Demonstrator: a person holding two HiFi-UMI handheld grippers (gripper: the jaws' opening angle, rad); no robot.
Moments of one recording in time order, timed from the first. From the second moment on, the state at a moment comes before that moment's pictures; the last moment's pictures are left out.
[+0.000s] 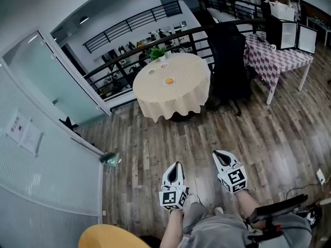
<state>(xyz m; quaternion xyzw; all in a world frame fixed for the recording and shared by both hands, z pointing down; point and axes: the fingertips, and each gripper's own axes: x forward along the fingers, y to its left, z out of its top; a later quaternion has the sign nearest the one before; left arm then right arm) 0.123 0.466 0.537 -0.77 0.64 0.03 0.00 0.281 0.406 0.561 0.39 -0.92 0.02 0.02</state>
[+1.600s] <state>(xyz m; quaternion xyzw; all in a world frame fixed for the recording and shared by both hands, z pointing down) -0.078 0.177 0.558 -0.80 0.60 0.06 -0.03 0.082 0.128 0.575 0.45 -0.89 0.05 0.02</state>
